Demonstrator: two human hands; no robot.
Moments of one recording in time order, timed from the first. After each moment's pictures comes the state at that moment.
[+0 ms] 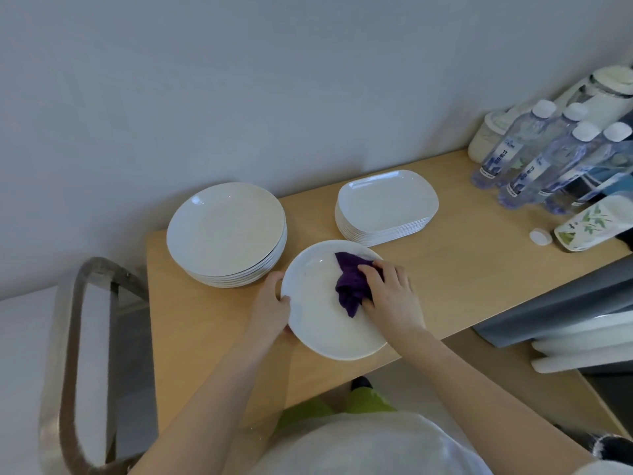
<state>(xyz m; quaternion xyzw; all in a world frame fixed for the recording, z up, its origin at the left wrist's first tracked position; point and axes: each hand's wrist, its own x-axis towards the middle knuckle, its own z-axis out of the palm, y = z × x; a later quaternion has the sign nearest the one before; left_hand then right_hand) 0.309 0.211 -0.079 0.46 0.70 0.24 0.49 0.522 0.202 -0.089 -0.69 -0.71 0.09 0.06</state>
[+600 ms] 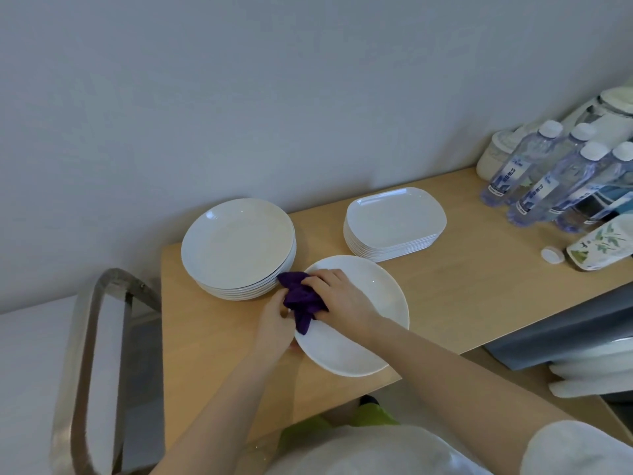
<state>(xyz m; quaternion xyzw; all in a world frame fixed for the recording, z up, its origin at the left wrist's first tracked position) 0.311 0.206 -0.078 0.45 0.68 0.31 0.50 0.459 0.244 -0.088 -0.49 -0.84 0.21 0.09</state>
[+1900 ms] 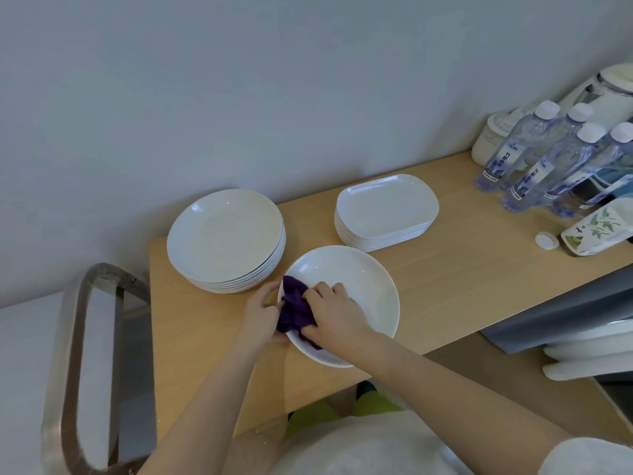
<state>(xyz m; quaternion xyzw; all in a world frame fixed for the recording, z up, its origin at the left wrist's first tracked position) 0.305 0.209 -0.082 0.34 0.68 0.31 0.57 0.452 0.207 -0.069 -0.56 -0.81 0.18 -0.03</state>
